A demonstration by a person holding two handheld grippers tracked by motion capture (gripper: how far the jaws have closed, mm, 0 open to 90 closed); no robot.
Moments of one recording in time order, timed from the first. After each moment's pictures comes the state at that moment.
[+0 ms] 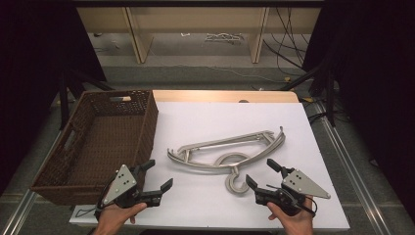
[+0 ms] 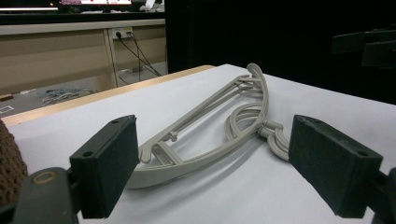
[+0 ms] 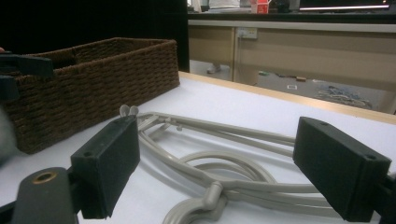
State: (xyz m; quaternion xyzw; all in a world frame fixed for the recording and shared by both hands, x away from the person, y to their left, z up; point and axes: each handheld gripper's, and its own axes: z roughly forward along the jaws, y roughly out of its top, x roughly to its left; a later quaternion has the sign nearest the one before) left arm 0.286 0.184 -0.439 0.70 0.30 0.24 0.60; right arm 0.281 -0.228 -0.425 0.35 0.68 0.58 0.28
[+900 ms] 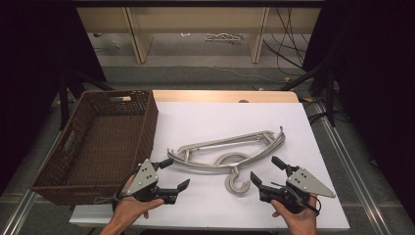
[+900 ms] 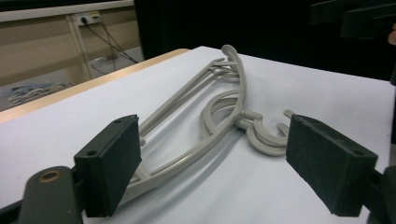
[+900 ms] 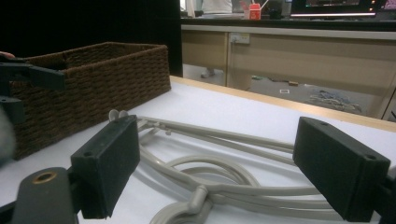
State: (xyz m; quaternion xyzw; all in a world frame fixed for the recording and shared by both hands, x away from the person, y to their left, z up) left arm 0.304 0.142 -0.434 0.75 0.25 0.20 0.57; right arm 0.284 -0.238 -0.422 0.35 0.68 0.58 0.29
